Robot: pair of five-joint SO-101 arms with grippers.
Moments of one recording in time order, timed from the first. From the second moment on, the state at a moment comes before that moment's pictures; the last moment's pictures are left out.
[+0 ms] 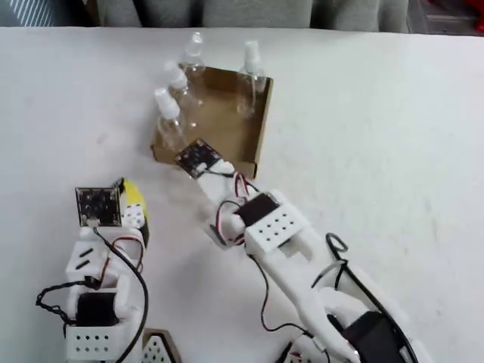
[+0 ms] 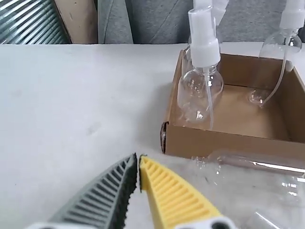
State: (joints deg) left arm -7.2 -104.4 97.0 39.6 1.4; right arm -39.1 -17.7 40.5 53.8 9.3
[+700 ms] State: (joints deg) left arm -7.2 -104.4 96.7 46.2 1.4; right arm -42.9 -1.6 36.7 46.0 9.4
